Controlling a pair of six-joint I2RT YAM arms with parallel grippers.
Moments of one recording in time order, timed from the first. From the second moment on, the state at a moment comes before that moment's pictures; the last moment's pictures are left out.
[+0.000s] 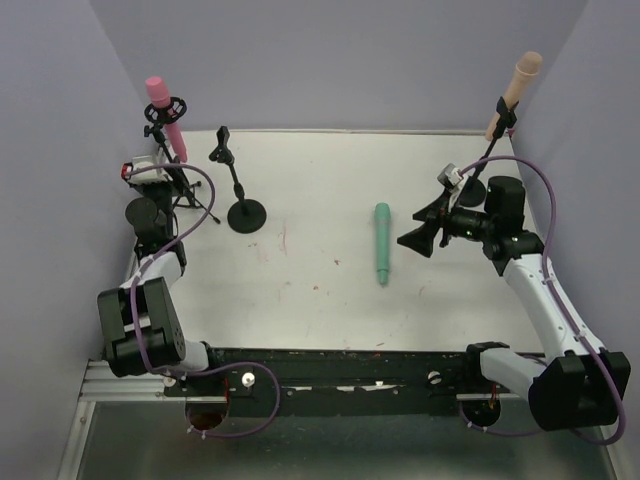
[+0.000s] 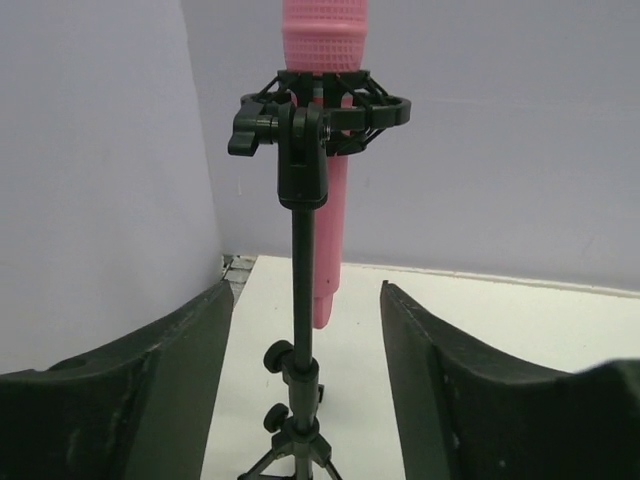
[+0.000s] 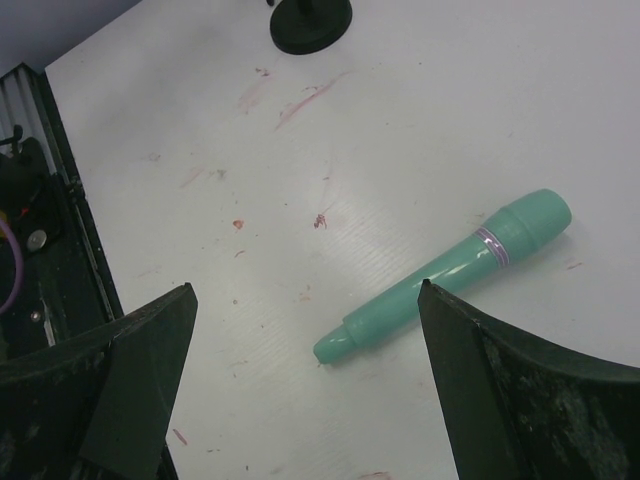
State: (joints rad) left arm 0.28 1.44 0.66 1.06 0.15 -0.09; right arm 0.07 1.10 0.87 -0.29 -0.96 -0.20
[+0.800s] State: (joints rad) left arm 0.21 0.89 0.96 0.02 0.33 -0.46; right arm 0.07 1.06 0.87 -0.29 -0.96 -0.20
